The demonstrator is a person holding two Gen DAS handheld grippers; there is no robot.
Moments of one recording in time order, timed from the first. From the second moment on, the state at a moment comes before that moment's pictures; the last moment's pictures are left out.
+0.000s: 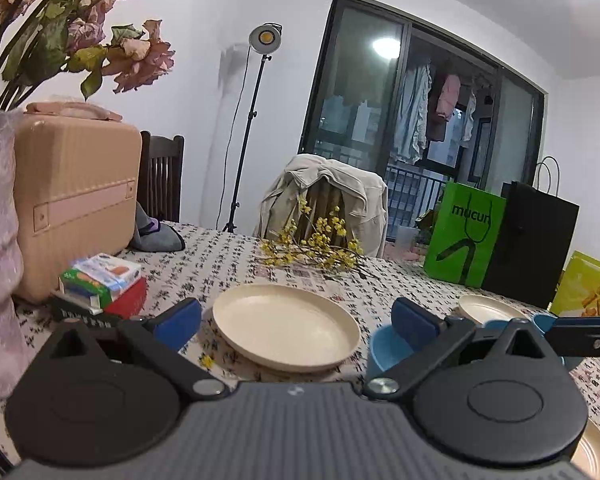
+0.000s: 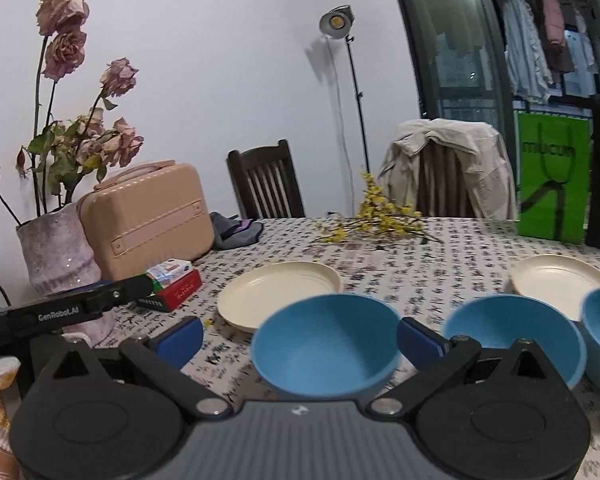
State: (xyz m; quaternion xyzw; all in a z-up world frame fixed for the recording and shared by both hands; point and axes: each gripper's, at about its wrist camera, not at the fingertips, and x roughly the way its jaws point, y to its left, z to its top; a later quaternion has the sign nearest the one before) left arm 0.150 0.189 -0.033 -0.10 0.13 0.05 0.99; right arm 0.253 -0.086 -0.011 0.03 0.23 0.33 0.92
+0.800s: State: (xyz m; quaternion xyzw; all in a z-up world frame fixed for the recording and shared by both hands) left arm 0.246 0.254 -0.017 -0.15 0.21 0.07 0.96; right arm 0.384 -0.017 -0.002 0.09 0.35 0.32 0.88
